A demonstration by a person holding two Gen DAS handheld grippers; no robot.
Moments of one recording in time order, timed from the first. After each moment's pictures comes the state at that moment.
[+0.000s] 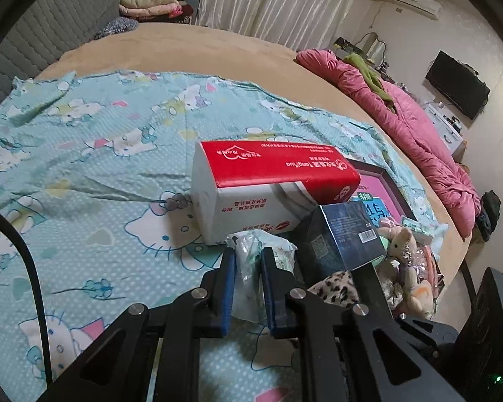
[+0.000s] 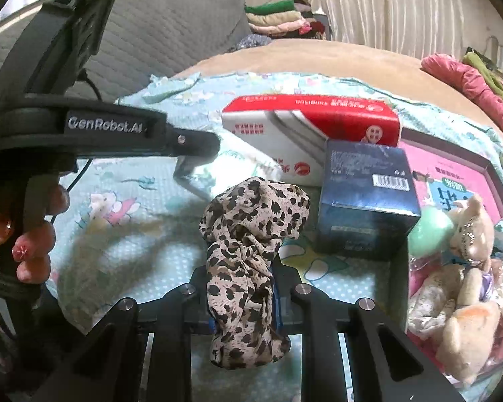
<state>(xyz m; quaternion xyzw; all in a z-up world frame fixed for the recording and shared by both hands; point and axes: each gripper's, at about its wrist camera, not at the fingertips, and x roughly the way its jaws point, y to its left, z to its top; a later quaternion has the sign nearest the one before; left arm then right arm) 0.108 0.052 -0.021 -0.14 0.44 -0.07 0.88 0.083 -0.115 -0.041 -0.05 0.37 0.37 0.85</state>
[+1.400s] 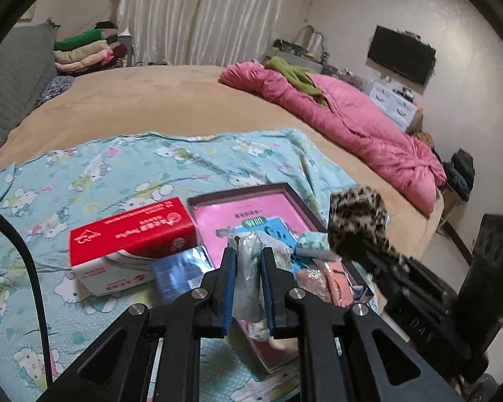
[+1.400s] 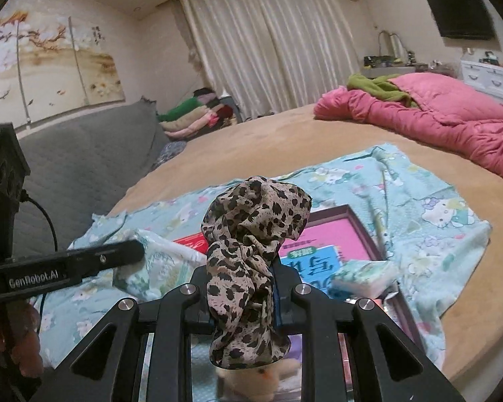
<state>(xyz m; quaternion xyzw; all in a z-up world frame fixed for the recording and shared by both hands) 0.111 -0.116 0.078 -0.06 0.40 -0.15 0.90 0.087 -0.325 0.056 0.14 0.25 0.22 0.93</state>
